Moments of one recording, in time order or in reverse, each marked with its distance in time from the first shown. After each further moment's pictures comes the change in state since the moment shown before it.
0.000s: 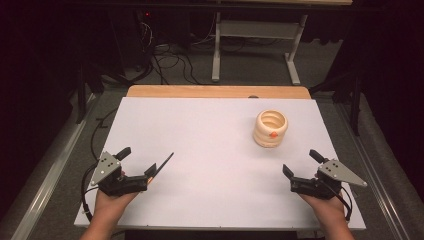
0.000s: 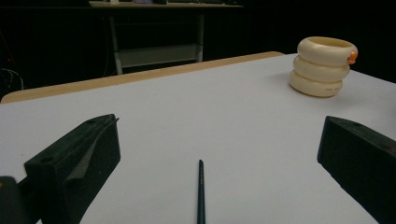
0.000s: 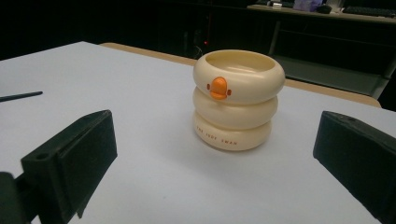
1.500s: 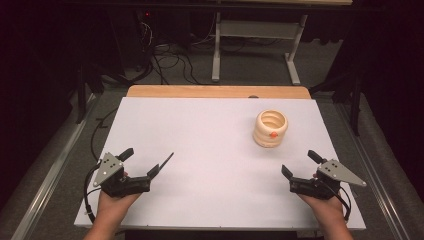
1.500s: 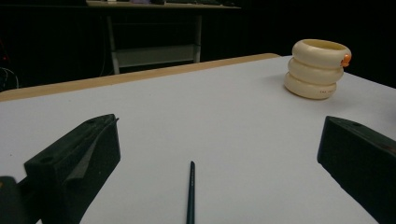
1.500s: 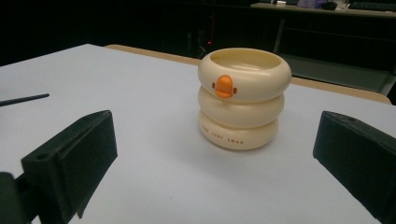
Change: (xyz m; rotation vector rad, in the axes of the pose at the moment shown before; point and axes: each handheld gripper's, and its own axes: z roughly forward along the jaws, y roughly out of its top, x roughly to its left) left arm -0.005 -0.001 0.002 0.000 -0.009 -0.018; right arm 0.001 -0.002 0.001 0.002 0.017 0.023
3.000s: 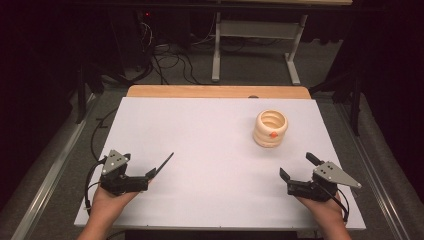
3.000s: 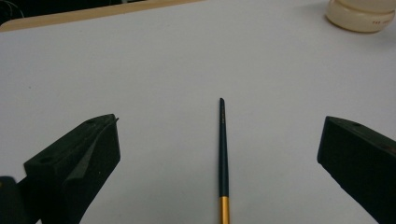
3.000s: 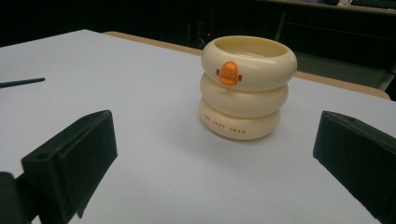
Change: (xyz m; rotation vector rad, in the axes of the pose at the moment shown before) left arm 0.020 -0.008 0.011 0.286 0.063 -0.011; right arm 0.005 -0.006 0.002 0.033 -0.012 -0.035
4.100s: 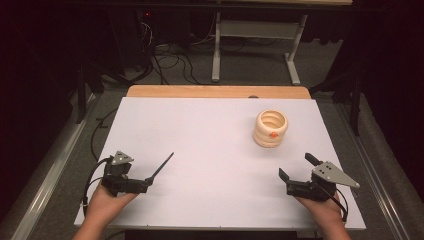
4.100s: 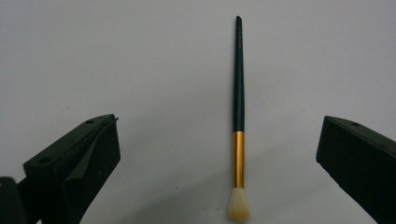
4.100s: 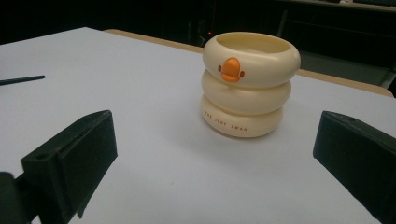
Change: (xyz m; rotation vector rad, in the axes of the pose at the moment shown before) left arm 0.006 -0.003 0.014 0.310 -0.008 -0.033; right arm 0.001 -0.003 0.003 0.005 0.007 -0.002
